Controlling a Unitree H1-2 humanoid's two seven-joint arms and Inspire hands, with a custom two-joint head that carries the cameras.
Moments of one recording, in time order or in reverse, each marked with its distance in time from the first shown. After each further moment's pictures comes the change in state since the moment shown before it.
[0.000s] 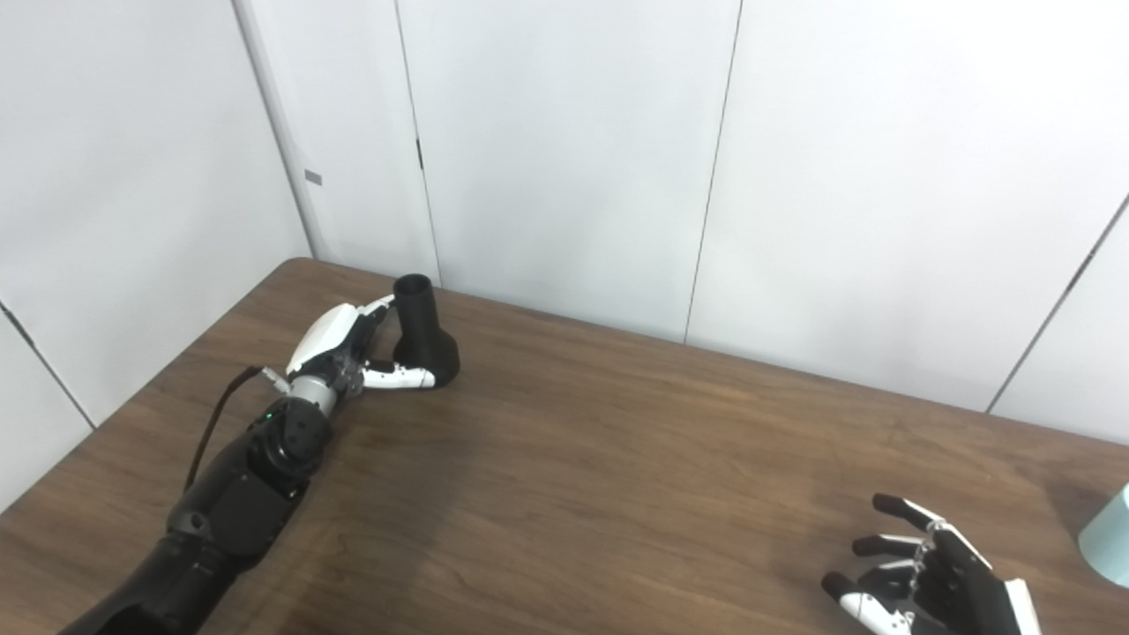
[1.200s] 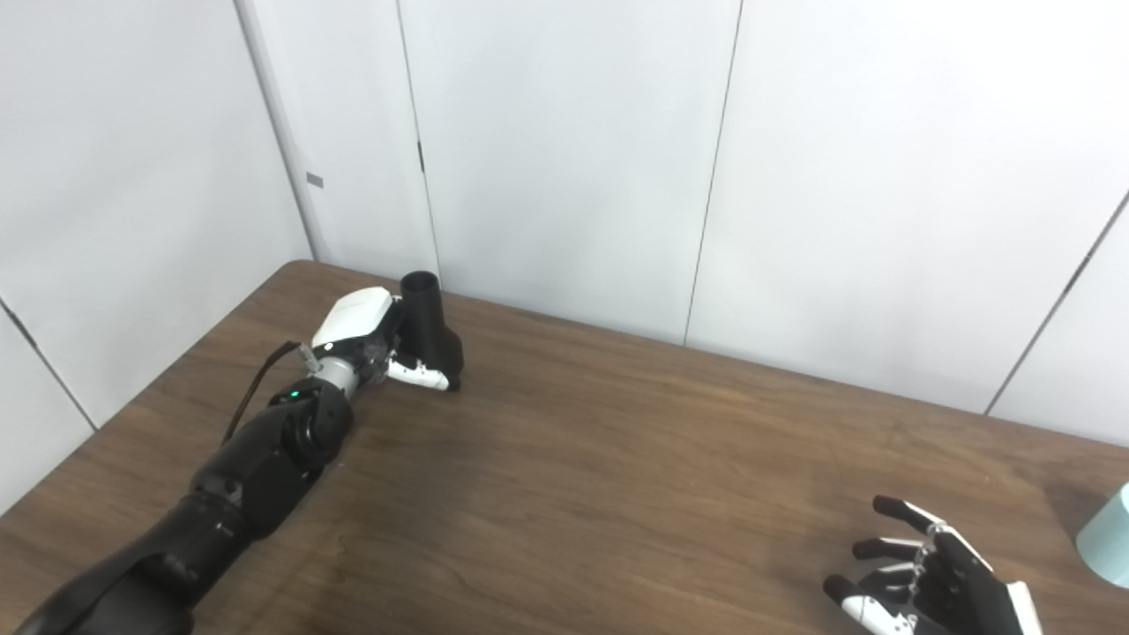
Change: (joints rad) left arm -0.111 0.034 -0.201 0.210 0.159 -0.113 0.106; right arm 0.003 -0.003 -0.007 -0.002 0.010 0.010 0.013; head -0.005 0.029
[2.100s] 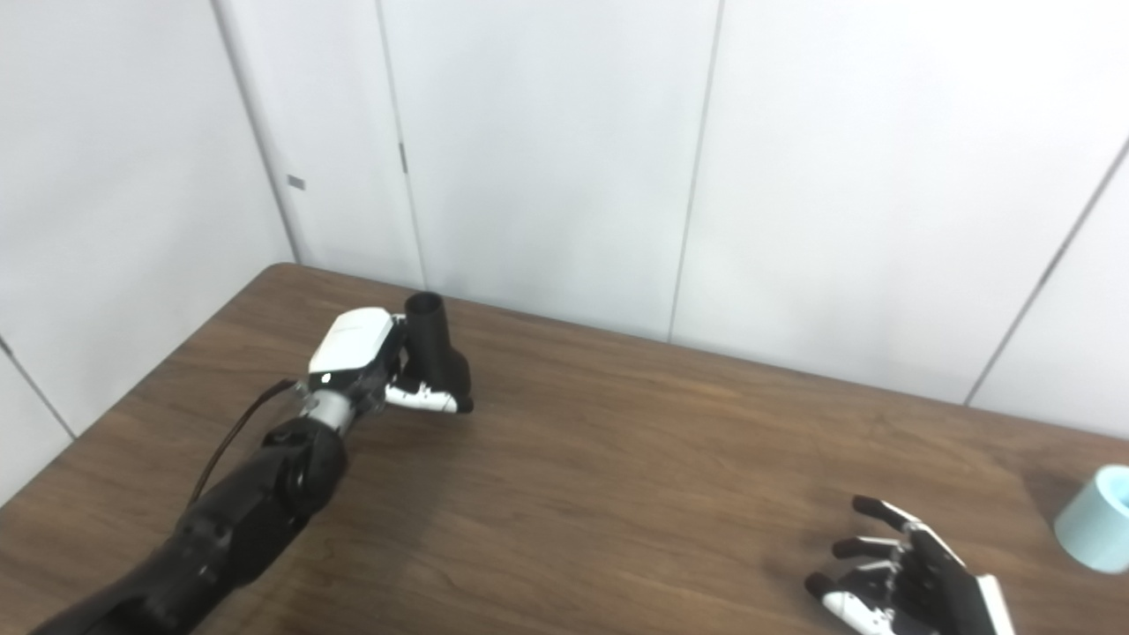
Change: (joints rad) left arm 0.118 -0.019 -0.084 -0.146 0.038 -0.086 0.140; right arm -0.007 -0.002 -0.001 0.132 0.006 -0.137 0.003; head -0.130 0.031
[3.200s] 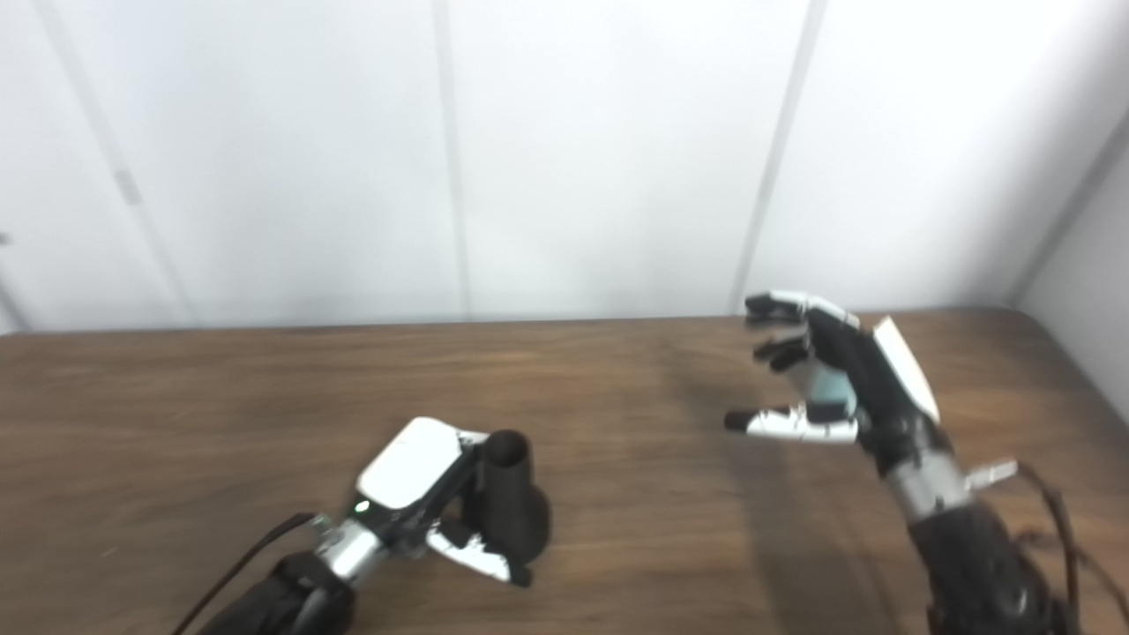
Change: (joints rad) left arm 0.015 -0.236 -0.277 -0.121 0.159 -0.348 -0.048; right arm -0.166 -0.365 -0.151 -0.339 -0.123 0.237 0.077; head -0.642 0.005
